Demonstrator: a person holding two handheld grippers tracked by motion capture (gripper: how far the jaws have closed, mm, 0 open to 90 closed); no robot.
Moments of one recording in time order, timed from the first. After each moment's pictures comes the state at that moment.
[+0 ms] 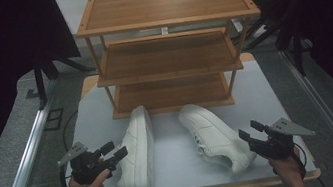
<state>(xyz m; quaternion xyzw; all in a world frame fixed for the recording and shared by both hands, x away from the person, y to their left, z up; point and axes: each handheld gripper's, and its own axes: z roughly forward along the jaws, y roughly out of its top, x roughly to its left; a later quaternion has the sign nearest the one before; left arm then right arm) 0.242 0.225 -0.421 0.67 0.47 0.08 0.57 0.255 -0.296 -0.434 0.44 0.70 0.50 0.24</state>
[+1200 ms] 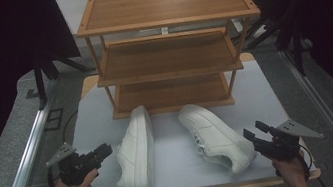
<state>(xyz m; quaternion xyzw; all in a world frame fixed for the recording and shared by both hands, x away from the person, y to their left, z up) 0.239 0.259 -0.427 0.68 0.50 0.11 0.53 0.249 -0.307 -0.434 0.47 0.67 0.52 0.24</state>
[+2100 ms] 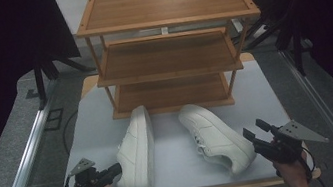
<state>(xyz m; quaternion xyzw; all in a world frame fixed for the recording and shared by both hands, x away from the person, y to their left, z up) 0.222 0.231 -0.469 0.71 0.52 0.06 0.47 0.233 -0.298 -0.412 0.44 0.67 0.53 0.28</state>
